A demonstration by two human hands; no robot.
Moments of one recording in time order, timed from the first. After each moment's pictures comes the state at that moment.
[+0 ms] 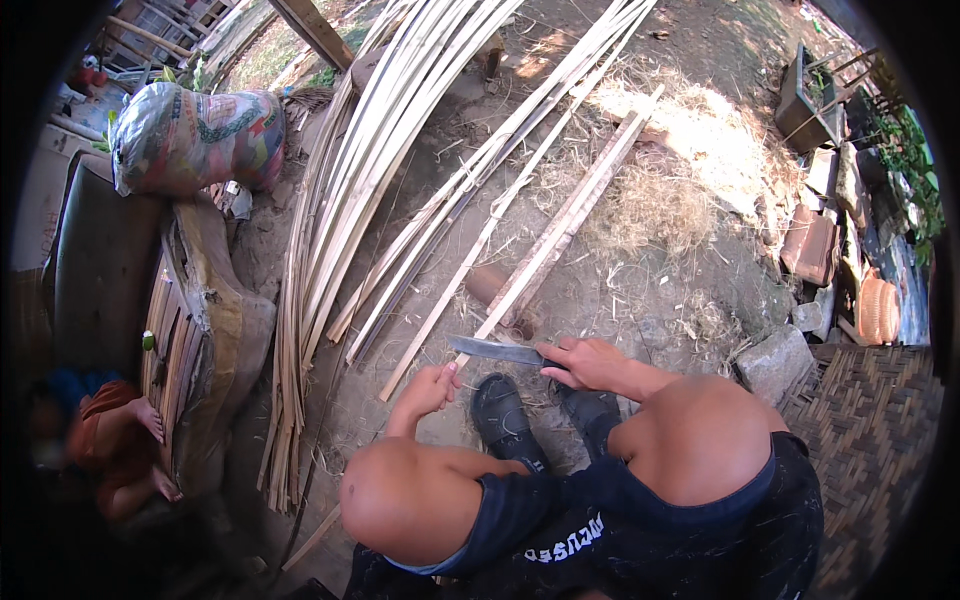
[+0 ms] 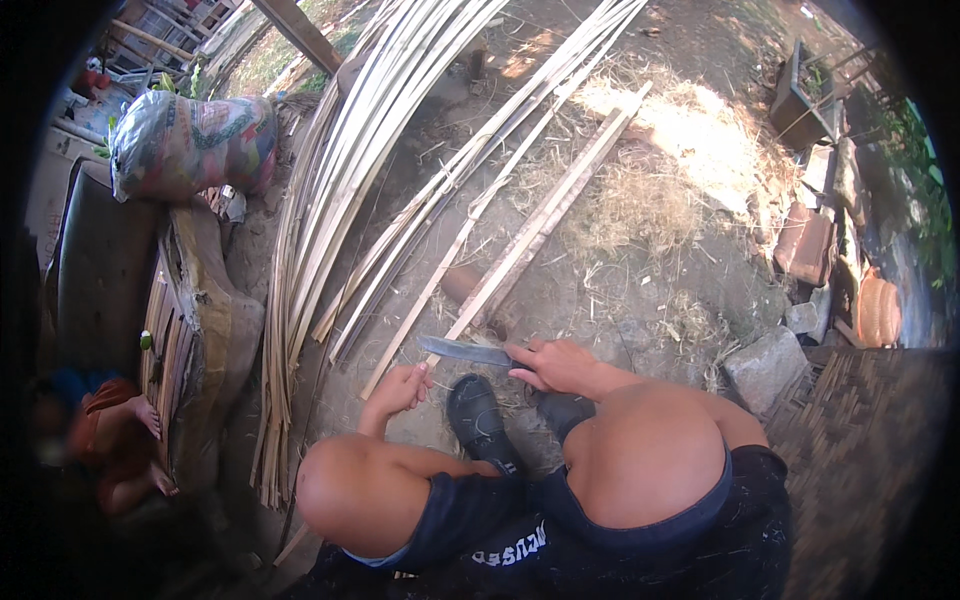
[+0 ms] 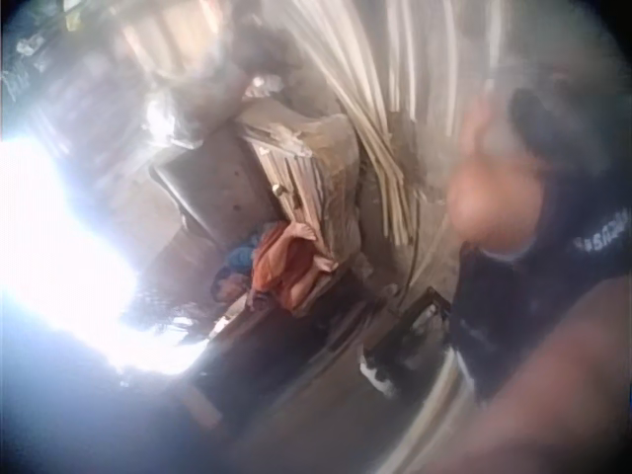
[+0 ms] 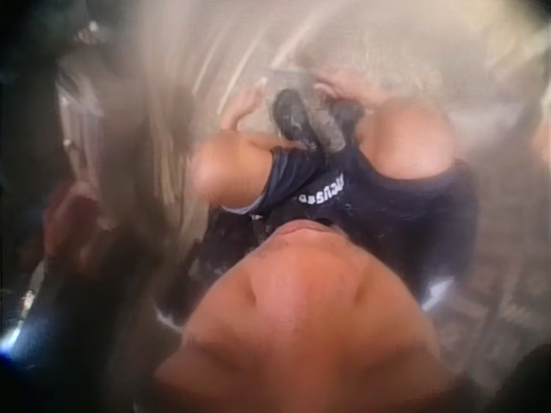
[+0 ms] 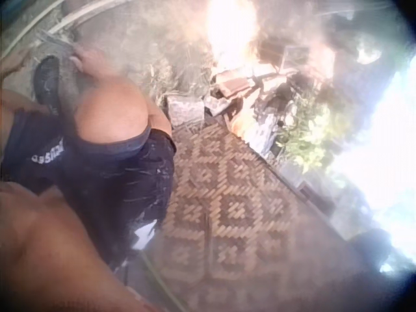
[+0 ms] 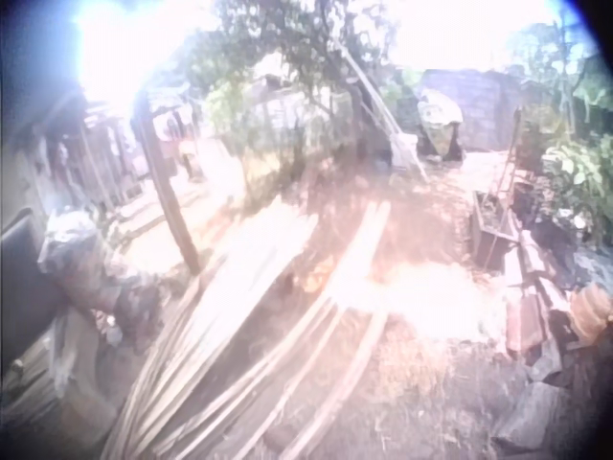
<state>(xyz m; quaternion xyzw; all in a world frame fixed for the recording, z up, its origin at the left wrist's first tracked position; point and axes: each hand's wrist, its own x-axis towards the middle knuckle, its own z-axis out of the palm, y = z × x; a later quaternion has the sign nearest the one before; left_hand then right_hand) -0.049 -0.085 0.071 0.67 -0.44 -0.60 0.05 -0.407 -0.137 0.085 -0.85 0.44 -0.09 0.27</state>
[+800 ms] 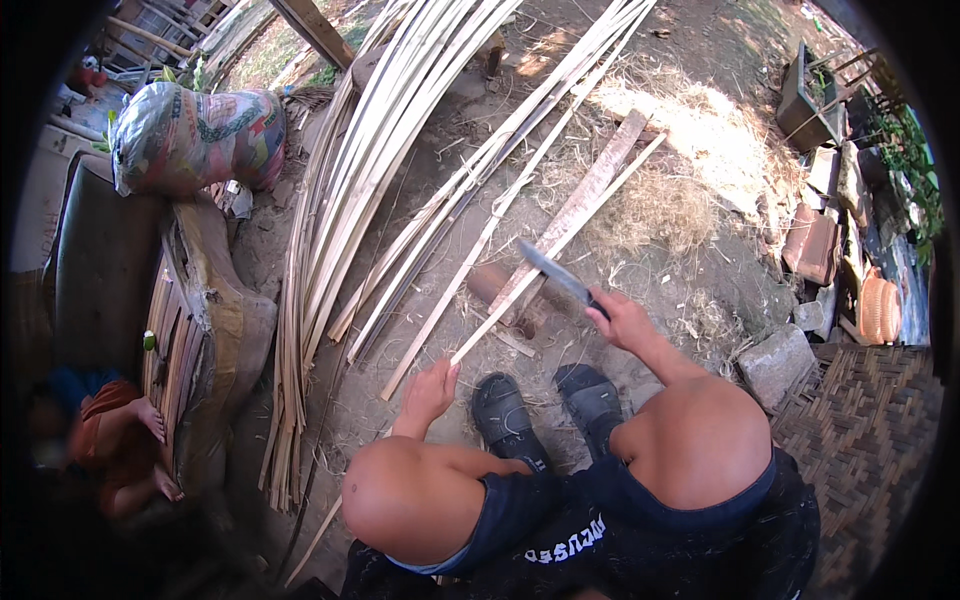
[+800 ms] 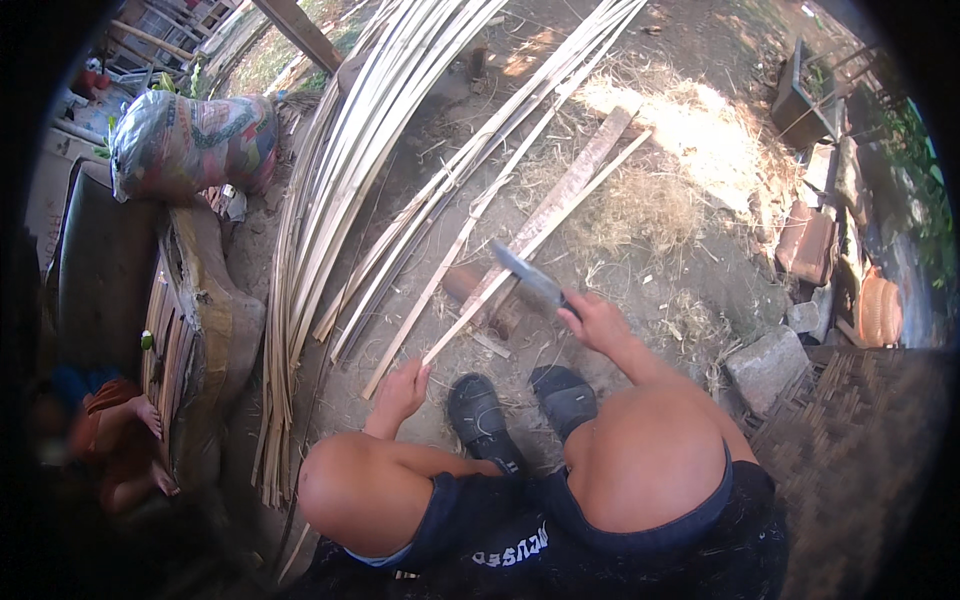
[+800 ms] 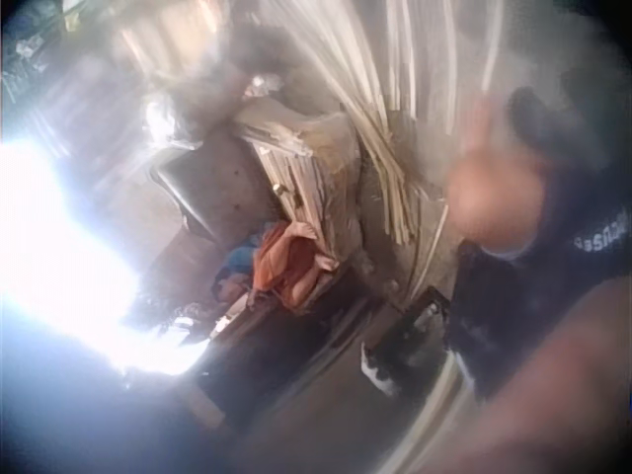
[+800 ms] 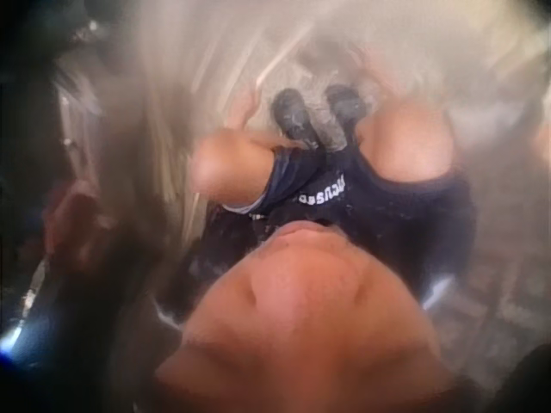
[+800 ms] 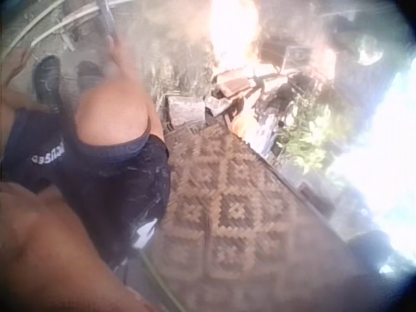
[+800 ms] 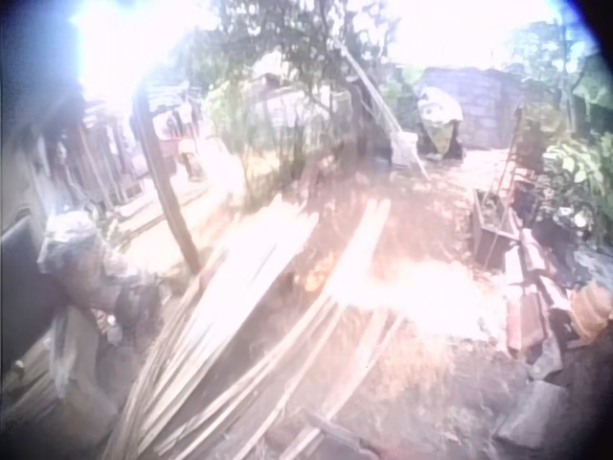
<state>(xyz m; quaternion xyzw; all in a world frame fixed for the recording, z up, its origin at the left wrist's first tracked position) -0.062 -0.083 0.073 0.67 -0.69 -0.28 0.04 -0.452 -0.152 0.029 -0.75 0.58 -0.15 0.28</state>
